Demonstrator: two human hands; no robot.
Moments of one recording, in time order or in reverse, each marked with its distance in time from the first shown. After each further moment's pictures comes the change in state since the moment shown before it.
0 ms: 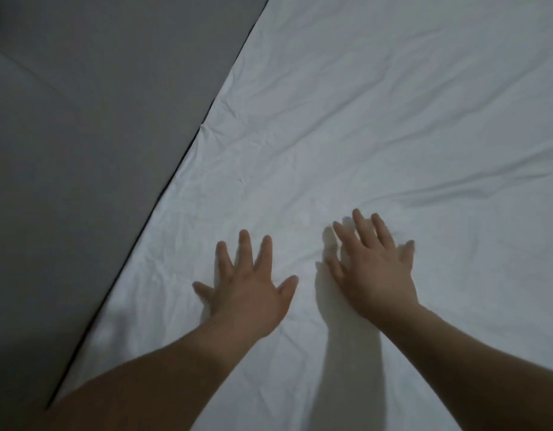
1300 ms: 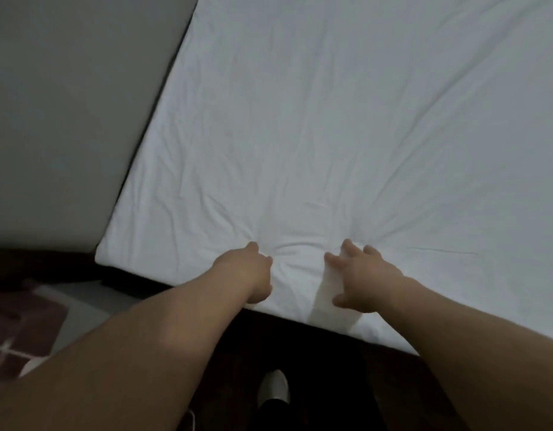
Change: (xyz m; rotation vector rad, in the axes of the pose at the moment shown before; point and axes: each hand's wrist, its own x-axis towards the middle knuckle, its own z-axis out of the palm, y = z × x) left_hand -0.282 -0.045 0.138 0.511 -0.447 0.234; right_hand -0.353 0.031 0.049 -0.235 -0.731 -0.037
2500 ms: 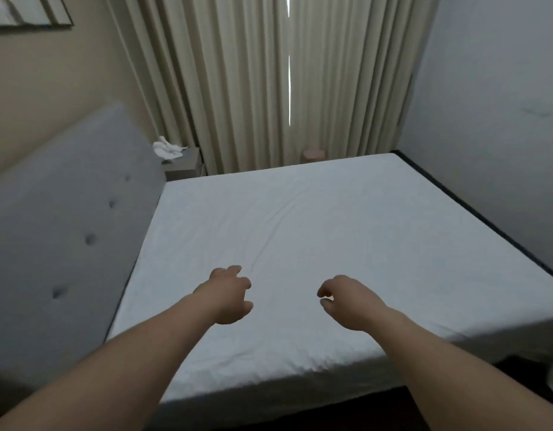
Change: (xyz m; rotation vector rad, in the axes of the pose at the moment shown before) left_hand -0.496 0.199 -0.114 0.170 0.697 0.235; right_hand -0.581 0.097 0.011 0.510 0.809 0.236
